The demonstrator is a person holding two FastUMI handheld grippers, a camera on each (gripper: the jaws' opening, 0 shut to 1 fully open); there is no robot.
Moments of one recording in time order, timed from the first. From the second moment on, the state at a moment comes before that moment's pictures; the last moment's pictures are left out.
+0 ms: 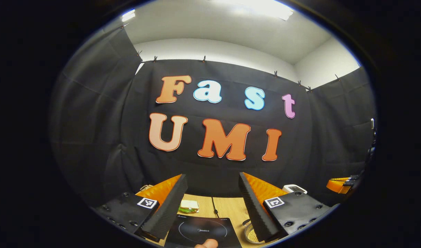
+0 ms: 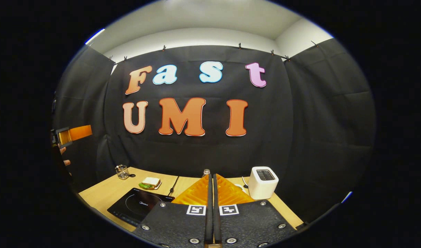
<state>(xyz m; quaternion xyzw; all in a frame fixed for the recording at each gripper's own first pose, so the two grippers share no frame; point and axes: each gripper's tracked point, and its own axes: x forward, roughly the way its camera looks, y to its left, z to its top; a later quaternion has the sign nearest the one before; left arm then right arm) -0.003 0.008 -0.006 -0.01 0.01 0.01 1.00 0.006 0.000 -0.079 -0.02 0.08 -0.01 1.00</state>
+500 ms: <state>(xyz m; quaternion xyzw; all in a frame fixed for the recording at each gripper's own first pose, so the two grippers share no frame) 0.000 0.014 -0.011 0.00 0.01 0.01 1.00 -0.013 -0.015 -0.144 0.00 0.14 -0.03 0.99</state>
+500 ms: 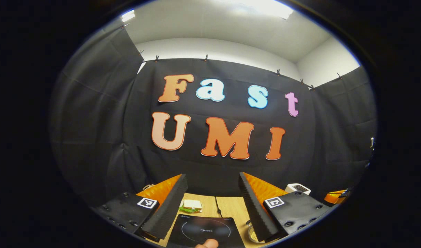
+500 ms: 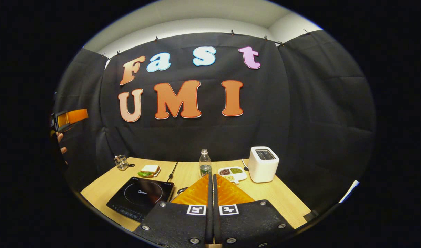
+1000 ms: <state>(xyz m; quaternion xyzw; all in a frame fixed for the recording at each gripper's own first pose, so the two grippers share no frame) -0.001 0.017 -0.013 0.00 0.01 0.01 1.00 -0.042 -0.031 -0.220 0.00 0.23 -0.04 0.97</state>
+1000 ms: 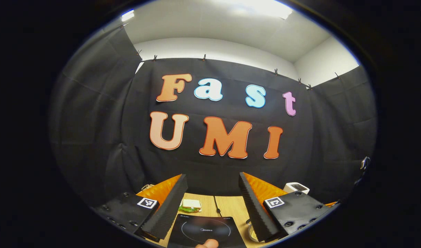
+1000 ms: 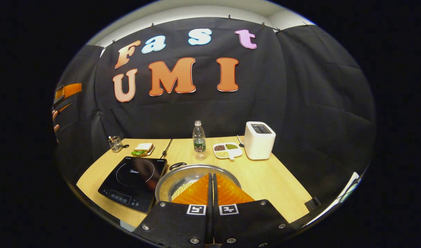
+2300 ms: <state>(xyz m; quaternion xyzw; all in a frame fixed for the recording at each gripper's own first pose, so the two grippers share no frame) -0.005 0.009 -0.027 -0.01 0.03 0.00 1.00 -0.113 -0.027 -0.361 0.02 0.42 -0.01 0.91</state>
